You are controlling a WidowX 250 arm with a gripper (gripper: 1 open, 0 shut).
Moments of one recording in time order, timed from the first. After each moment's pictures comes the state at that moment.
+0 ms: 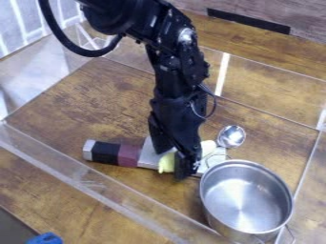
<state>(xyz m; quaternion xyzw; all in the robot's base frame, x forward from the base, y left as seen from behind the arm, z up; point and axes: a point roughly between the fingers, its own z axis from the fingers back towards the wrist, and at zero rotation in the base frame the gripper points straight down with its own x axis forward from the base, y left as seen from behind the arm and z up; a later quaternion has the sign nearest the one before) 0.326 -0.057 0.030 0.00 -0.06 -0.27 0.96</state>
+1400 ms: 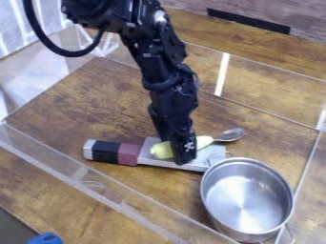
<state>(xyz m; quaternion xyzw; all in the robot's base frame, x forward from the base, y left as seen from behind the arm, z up) 0.330 -0.047 0.028 -0.09 -0.06 -0.30 0.95</state>
